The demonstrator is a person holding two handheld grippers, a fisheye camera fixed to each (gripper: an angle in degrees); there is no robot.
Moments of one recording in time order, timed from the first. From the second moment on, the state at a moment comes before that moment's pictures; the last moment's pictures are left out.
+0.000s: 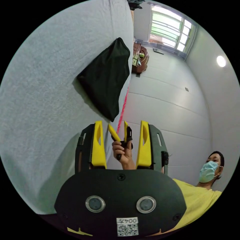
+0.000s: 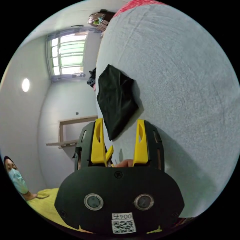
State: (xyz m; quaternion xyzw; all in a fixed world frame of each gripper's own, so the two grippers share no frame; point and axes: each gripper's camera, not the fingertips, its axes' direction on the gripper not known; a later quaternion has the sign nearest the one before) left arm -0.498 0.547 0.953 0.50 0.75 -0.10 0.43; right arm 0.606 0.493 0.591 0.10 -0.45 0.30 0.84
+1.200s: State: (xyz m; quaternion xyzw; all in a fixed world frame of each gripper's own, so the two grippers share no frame) left arm -0.494 0.762 0.965 0.45 0.78 -0.01 0.43; right arm 0.604 0.528 0.914 0.04 -0.60 0.21 0.77
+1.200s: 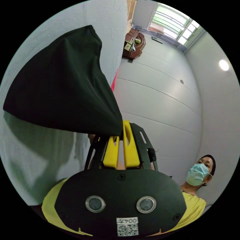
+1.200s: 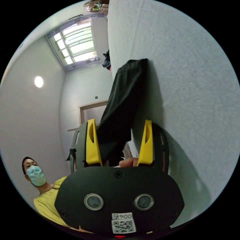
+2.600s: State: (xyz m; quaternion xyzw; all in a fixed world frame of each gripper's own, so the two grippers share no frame) left arm -0.526 1.654 1.568 0.72 0.61 -0.24 0.22; right arm -0.501 0.806 1.710 -0.11 -0.63 -0.14 0.75
